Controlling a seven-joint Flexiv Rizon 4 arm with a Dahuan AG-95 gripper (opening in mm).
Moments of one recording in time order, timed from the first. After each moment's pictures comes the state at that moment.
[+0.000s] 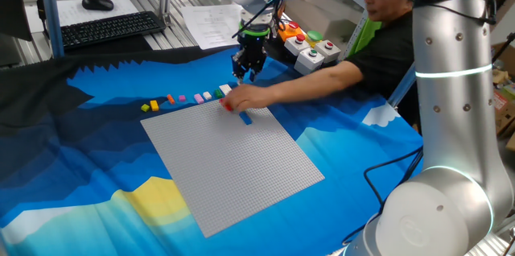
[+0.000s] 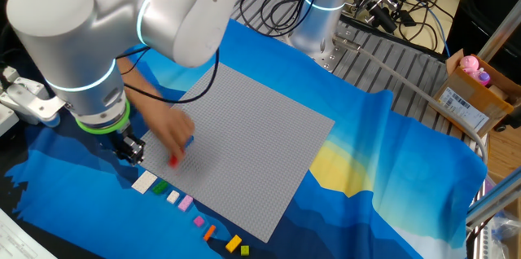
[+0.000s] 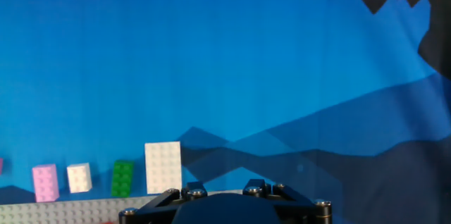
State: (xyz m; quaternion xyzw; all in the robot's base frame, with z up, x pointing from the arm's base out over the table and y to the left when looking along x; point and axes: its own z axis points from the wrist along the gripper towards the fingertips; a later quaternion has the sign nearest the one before) arm 0.652 -0.162 0.029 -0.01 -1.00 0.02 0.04
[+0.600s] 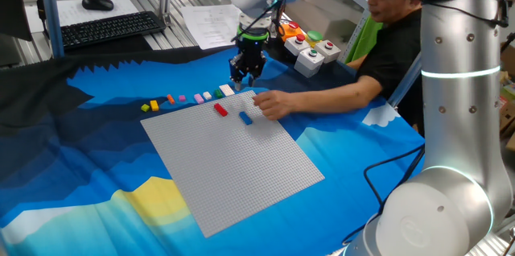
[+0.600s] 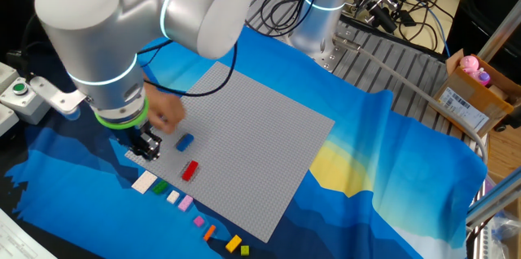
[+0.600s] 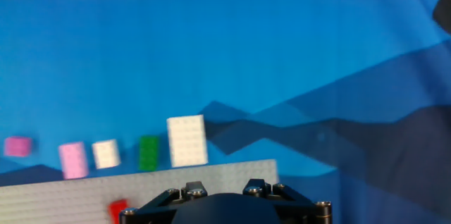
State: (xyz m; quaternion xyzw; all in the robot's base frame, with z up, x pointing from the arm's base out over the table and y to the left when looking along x) arm 0.635 -0.128 0.040 -0.04 -1.00 0.01 0.05
